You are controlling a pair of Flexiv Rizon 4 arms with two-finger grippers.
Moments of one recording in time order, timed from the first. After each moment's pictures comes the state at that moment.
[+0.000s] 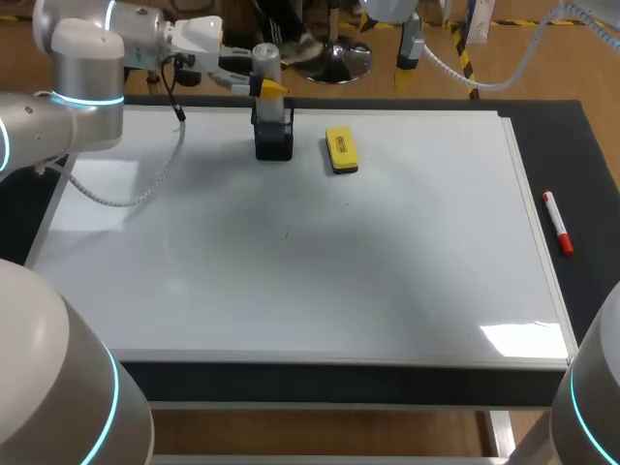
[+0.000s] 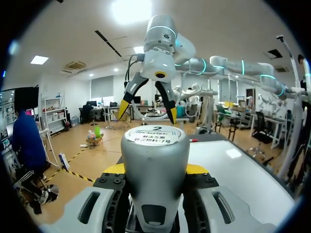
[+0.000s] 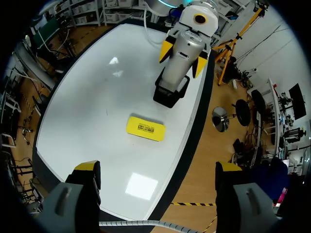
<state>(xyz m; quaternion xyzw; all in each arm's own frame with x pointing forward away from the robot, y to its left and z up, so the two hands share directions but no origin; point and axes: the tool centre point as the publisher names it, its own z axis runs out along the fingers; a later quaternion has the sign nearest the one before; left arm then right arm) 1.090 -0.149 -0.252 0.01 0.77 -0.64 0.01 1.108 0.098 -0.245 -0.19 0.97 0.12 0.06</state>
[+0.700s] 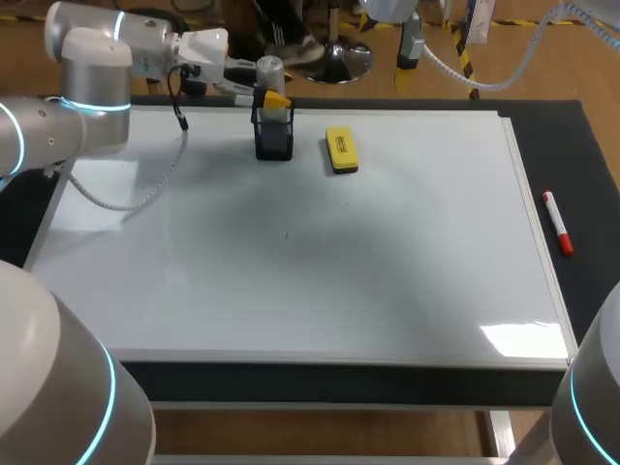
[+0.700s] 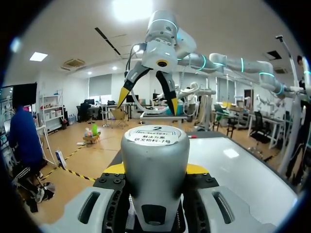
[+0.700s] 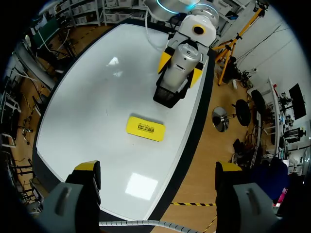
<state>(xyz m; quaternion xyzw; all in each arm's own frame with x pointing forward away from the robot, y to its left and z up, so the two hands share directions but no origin) 1.094 -0.154 -0.279 0.01 0.77 -0.64 -0.01 1.108 0.098 -0.245 -0.19 0.97 0.12 0.06</state>
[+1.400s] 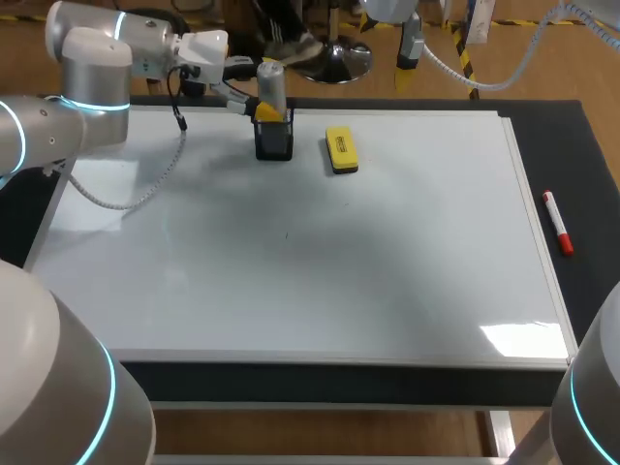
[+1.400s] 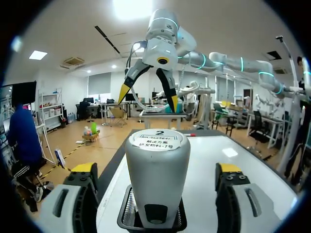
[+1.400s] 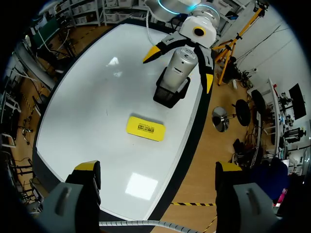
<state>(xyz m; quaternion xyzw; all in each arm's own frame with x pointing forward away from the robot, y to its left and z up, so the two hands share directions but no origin) 1.096 -0.151 -0.283 0.01 0.77 -0.63 -0.01 1.108 0.098 -0.245 -0.19 0.97 0.12 0.06</state>
